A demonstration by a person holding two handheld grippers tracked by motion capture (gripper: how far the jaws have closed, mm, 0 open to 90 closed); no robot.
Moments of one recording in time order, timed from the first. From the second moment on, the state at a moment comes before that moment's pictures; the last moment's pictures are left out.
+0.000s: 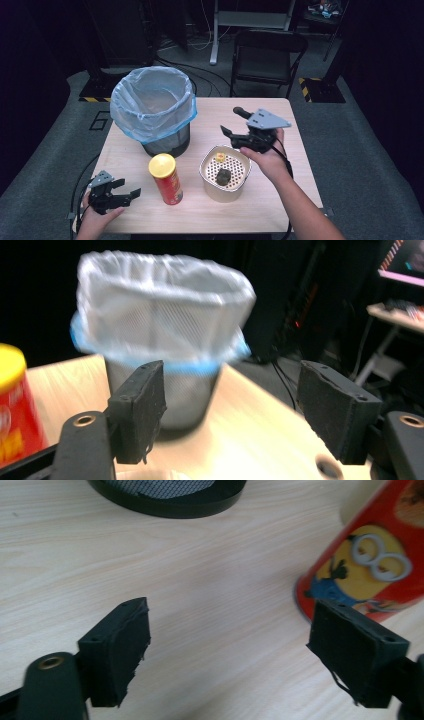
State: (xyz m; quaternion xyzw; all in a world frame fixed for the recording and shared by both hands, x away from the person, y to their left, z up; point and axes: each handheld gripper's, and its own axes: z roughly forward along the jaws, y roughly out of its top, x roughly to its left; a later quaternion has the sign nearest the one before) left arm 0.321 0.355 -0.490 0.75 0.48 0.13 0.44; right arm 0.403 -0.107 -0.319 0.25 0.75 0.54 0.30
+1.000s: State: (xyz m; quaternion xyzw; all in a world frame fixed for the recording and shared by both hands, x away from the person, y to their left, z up) left arm 0.326 0.274 -0.475 0.81 0.35 0.08 0.47; right arm 0.357 -0.235 -0.429 0.44 0.69 0.47 0.33
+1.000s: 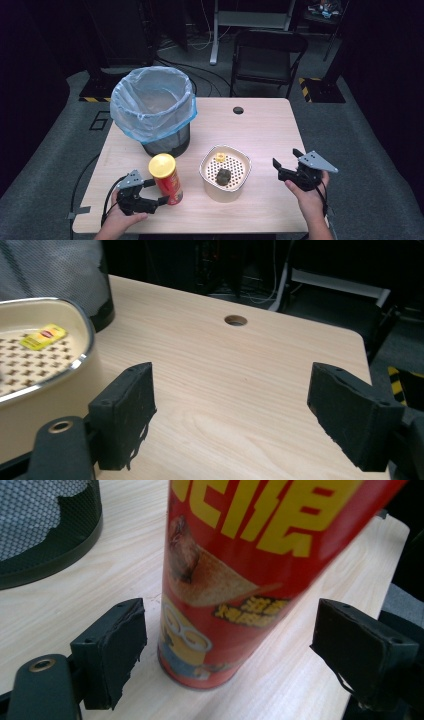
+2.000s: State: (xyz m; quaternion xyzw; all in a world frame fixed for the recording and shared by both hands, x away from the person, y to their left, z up) left arm 0.339 0.257 -0.477 0.81 0.31 0.13 0.48; right arm 0.354 -0.267 -0.468 0.49 0.70 0.42 0.32
